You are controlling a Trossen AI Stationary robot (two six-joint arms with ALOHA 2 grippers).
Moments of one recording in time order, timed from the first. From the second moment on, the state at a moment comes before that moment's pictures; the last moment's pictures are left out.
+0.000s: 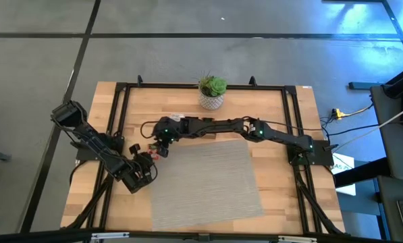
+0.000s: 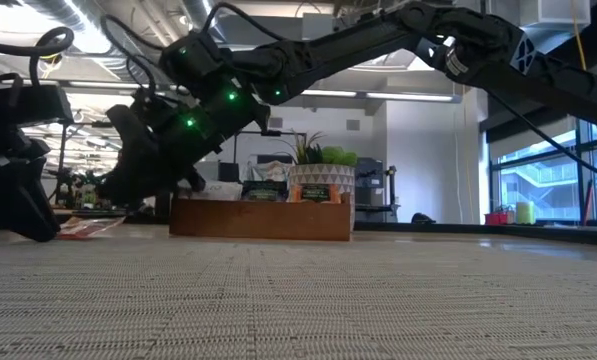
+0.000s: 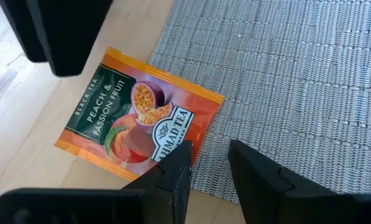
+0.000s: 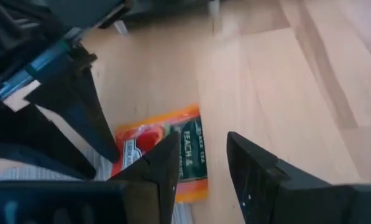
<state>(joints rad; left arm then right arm) -0.78 1.42 0.44 -0.48 -0.68 -1.16 -0.07 2.69 2.35 -0.31 -0.13 0.16</state>
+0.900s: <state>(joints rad) -0.79 1.42 0.44 -0.47 -0.68 -1.16 -0.09 2.68 2.36 -0.22 -0.32 -0.01</state>
